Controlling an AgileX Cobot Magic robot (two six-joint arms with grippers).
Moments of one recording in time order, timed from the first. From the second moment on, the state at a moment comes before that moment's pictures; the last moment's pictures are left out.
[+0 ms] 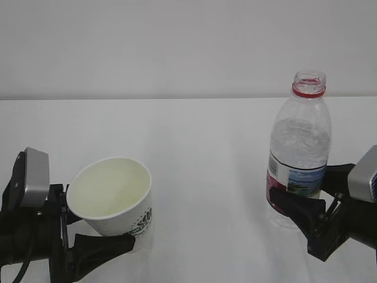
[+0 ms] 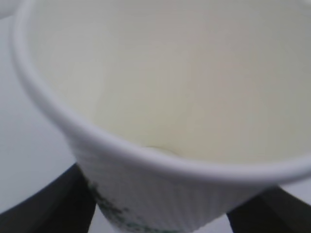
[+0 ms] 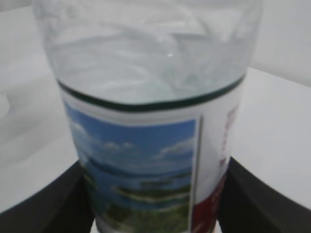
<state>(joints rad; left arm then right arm) -0.27 1.78 -0.30 1.01 -1.15 -0.27 0.16 1.57 -0.16 -0.59 -1.07 0.07</state>
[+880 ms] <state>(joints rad) -0.52 1.78 -0.30 0.86 -1.13 -0.28 0.16 1.57 -0.16 -0.68 -1.07 0.07</state>
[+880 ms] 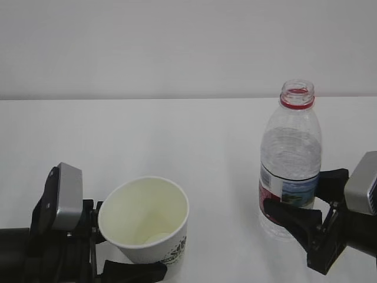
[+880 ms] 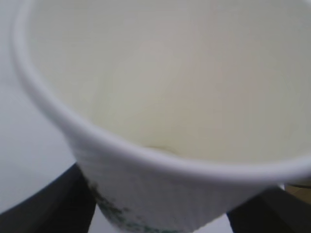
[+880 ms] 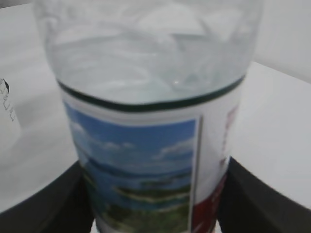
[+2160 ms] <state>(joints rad) -0.65 1.80 -0.37 0.73 -1.08 -0.27 0.16 1.56 -0.22 -0.75 -1.07 0.07</state>
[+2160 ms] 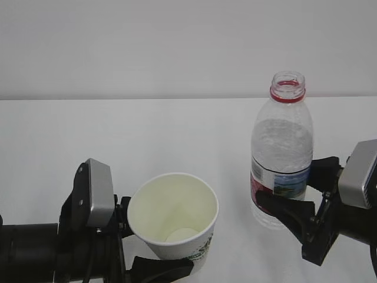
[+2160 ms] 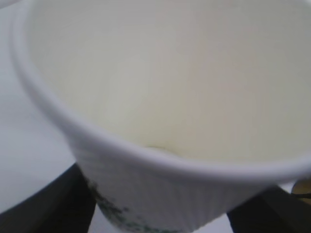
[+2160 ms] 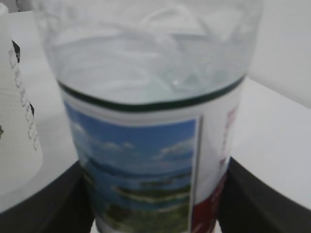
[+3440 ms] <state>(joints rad) -0.65 1.80 -0.45 0.64 -0.97 -0.29 0.21 1.45 -0.48 -0.84 -0.72 0.04</state>
